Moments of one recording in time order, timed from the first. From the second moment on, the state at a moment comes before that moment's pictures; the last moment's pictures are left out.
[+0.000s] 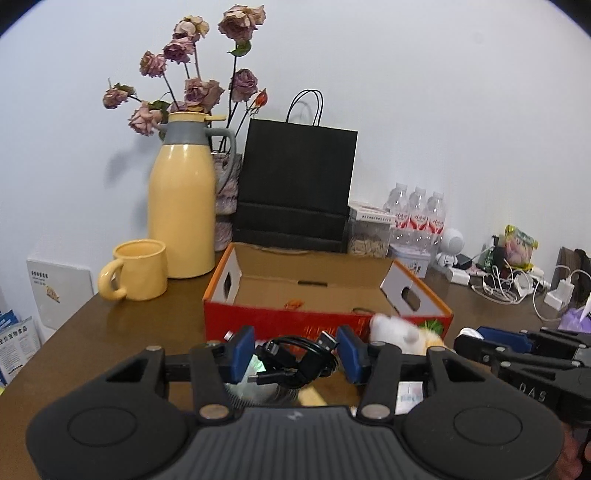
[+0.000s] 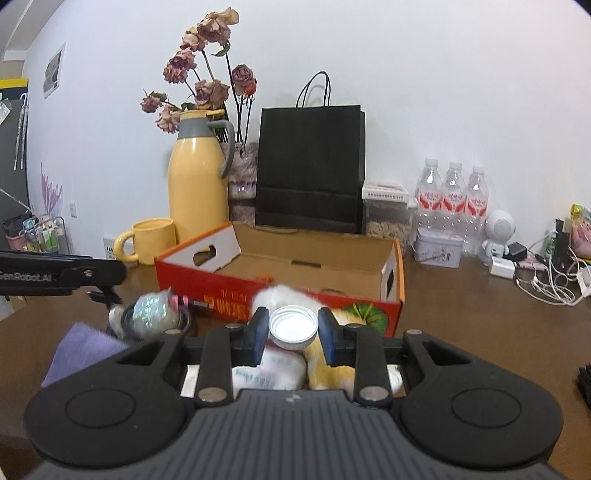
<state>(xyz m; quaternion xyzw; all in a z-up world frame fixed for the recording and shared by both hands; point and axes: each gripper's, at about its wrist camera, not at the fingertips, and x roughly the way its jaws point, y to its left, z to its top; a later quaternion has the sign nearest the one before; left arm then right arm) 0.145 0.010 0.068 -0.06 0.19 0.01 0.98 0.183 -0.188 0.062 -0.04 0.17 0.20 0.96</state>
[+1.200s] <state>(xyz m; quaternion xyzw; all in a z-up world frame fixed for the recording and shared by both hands) 0.337 0.006 0.072 -0.06 0.23 0.05 0.97 0.358 -0.160 0.058 -0.03 0.21 0.18 0.96</state>
